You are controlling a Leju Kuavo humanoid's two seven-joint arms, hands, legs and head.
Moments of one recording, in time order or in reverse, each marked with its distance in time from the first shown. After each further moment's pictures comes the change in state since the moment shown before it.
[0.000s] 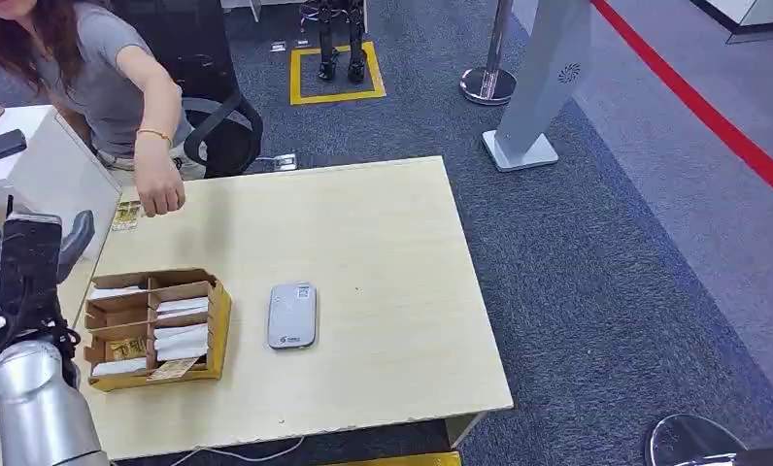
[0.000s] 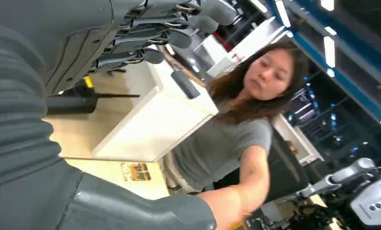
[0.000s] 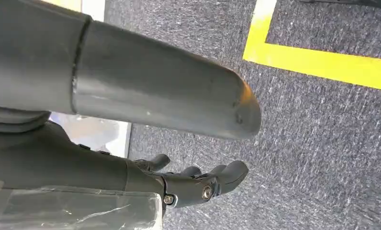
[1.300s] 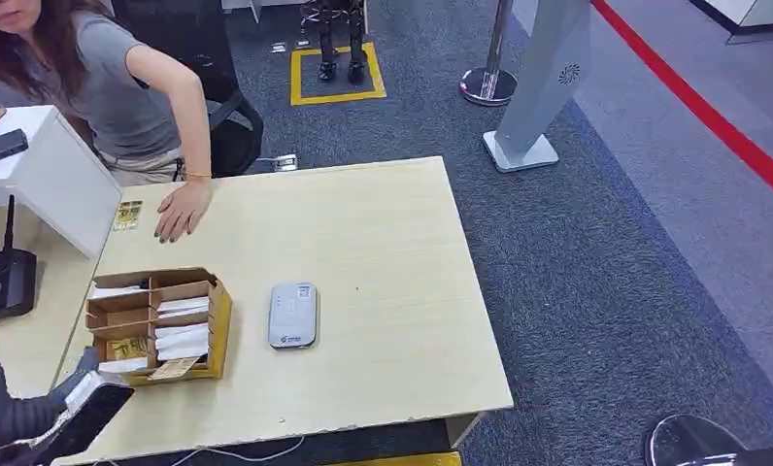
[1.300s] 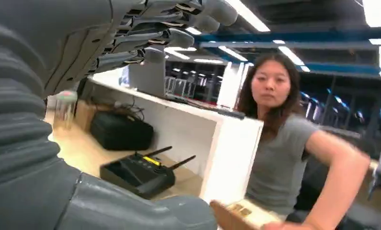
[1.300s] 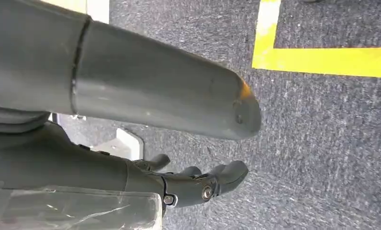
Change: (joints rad) left arm 0.593 0.108 -0.061 -0.395 -0.390 0.071 -0.100; right arm 0.034 0.000 -0.082 -0.001 -0.055 -0.031 -0.002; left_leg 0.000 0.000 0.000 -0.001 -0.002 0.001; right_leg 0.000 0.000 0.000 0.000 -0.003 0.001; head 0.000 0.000
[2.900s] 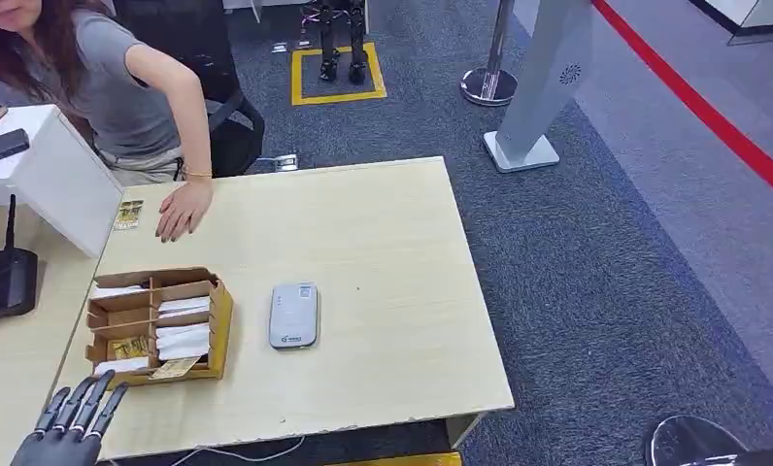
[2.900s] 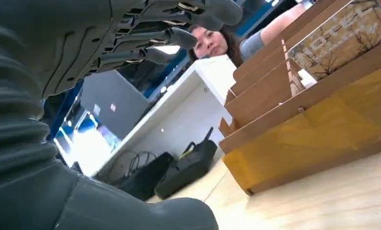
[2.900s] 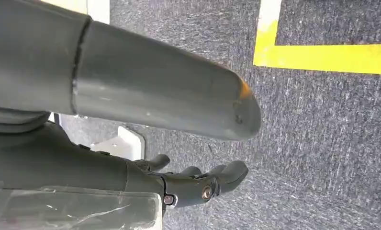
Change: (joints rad) left arm 0.272 0.436 -0.301 0.187 -0.498 0.150 0.333; right arm -0.003 0.000 -0.035 -0.002 0.042 -0.005 0.003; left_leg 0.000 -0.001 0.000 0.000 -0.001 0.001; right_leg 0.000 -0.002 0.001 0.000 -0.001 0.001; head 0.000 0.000
